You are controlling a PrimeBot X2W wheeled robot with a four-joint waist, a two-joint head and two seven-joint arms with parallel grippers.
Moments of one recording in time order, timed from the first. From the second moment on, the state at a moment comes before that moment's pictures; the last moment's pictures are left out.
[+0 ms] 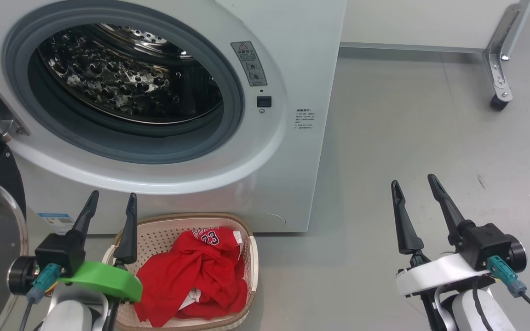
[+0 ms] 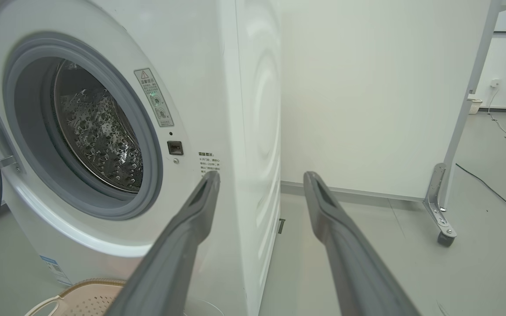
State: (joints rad) left arm -0.16 0.05 -0.05 0.31 -0.24 -0.12 -0.25; right arm -0.03 -0.06 0.19 0.08 0.22 0.00 -0.25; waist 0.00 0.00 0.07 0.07
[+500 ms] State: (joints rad) left arm -0.08 0.05 -0.07 0.23 -0.24 -0.12 -0.25; right arm -0.03 -0.05 0.18 0.07 0.22 0.01 -0.25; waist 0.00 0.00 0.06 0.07
